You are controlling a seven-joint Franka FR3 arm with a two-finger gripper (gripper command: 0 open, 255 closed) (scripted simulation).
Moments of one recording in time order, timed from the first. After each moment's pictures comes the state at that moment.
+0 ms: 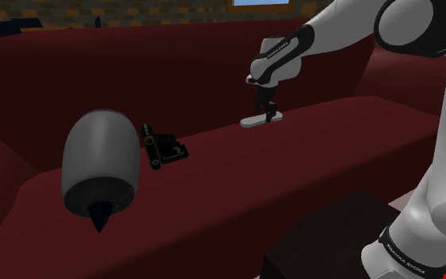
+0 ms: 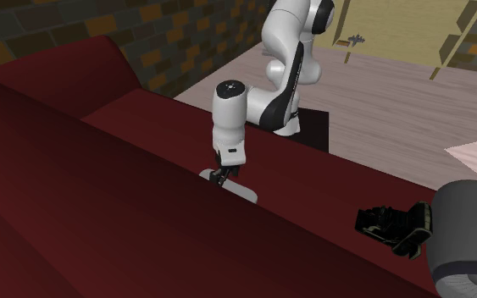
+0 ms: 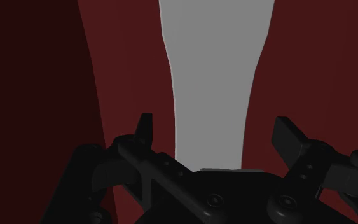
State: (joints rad) arm 0.13 0.30 -0.34 -1.91 0.10 2.27 -1.53
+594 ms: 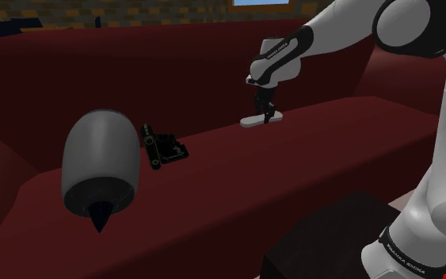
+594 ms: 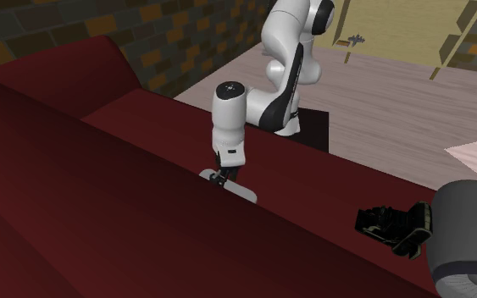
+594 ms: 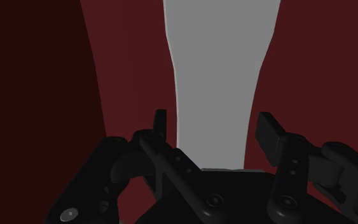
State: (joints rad) arm 0.13 0.31 -0.34 -1.91 0.10 2.29 -1.54
